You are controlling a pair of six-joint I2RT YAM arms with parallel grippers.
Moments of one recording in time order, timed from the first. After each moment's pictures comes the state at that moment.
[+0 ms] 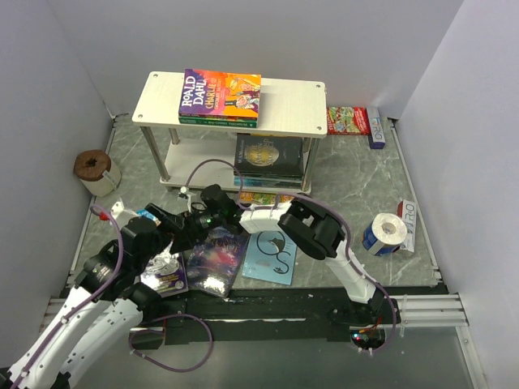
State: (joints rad) left arm -0.56 0.47 0.66 -0.83 -0.44 -1.16; right arm 1.01 2.29 1.48 0.36 -0.77 0.67
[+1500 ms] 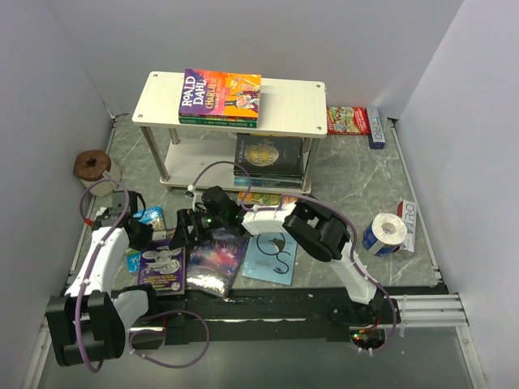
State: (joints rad) left arm 0.13 1.05 0.64 -0.81 -0.21 -1.08; right arm 1.01 2.23 1.41 0.33 -0.58 0.83
